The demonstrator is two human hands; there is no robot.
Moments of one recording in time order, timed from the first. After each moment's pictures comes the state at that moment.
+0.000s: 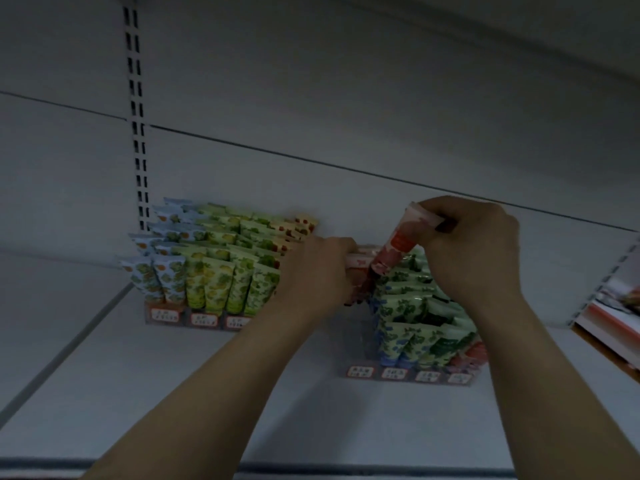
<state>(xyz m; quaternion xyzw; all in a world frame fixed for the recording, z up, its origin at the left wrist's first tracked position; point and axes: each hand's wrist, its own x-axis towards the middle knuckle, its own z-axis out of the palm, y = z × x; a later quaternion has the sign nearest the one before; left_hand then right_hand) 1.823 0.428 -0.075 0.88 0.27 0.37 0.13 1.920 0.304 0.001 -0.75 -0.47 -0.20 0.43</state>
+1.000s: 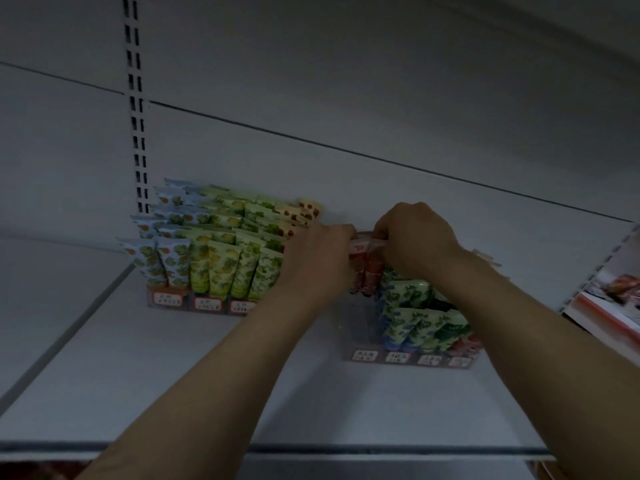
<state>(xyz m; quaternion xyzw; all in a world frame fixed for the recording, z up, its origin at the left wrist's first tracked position) 1.818 0.429 -0.076 0.89 0.28 0.35 0.11 1.927 0.357 -0.015 -0.83 -0.54 -0.14 0.06</state>
